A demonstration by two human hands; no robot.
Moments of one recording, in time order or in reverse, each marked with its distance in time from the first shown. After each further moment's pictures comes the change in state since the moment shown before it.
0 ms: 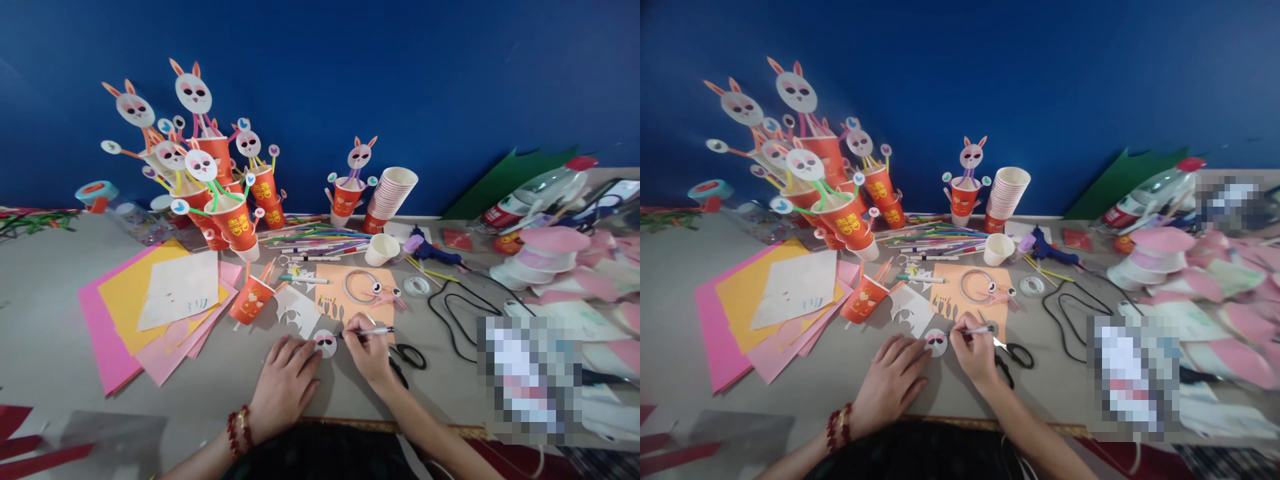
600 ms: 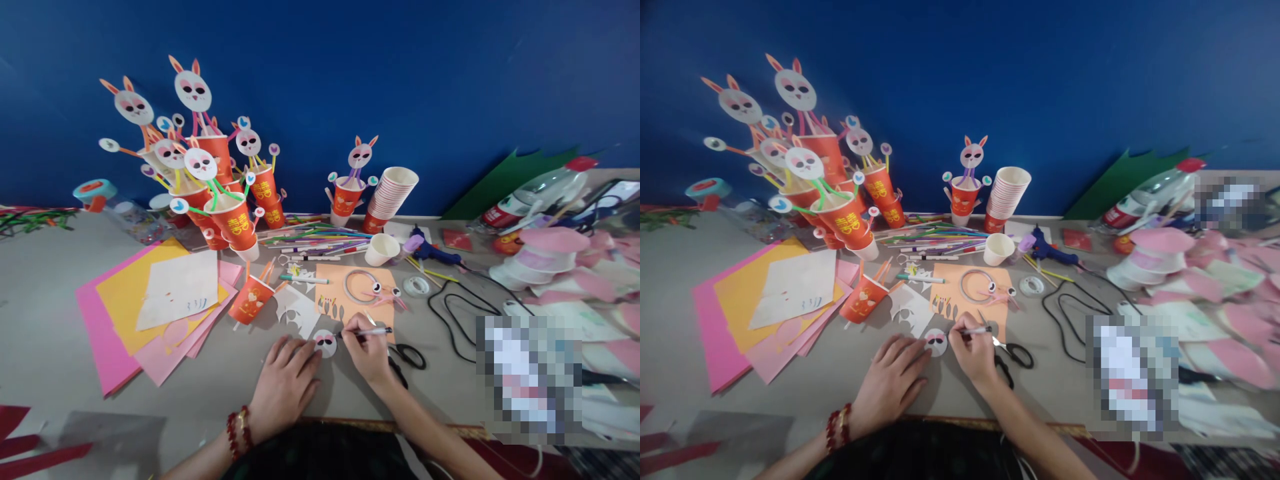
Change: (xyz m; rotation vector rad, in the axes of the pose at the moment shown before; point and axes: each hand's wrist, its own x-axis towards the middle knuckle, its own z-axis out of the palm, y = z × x) left_hand -0.001 -0.001 0.004 0.000 -0.001 0.002; right_hand -0.001 -0.001 0.000 -0.060 -0.009 0.021
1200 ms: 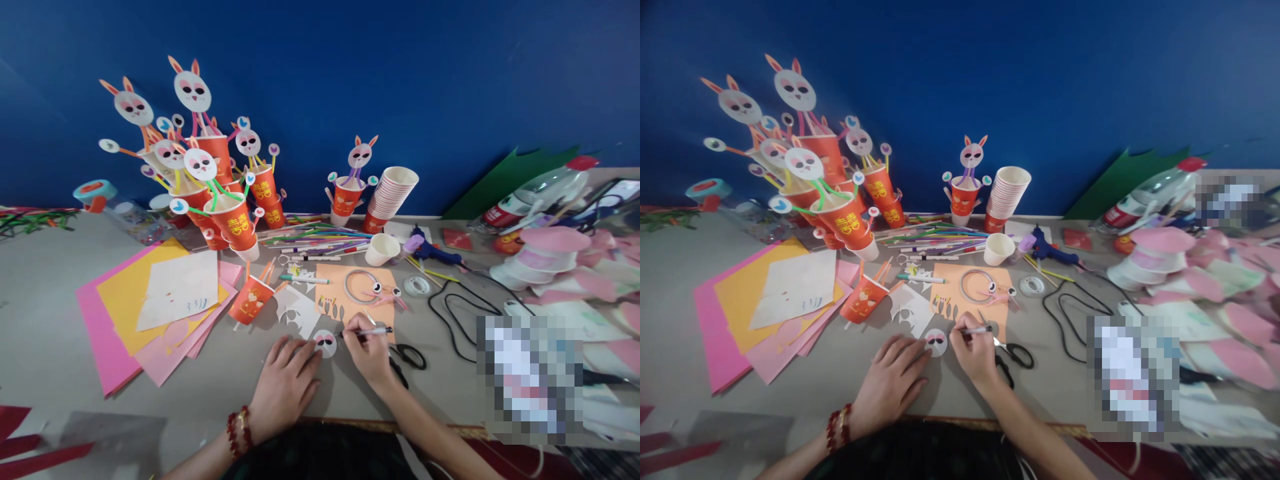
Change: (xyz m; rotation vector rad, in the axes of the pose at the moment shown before) left_hand 0.000 0.000 0.001 -0.008 0.004 0.000; right_hand 0.001 0.001 0.000 0.003 0.008 0.007
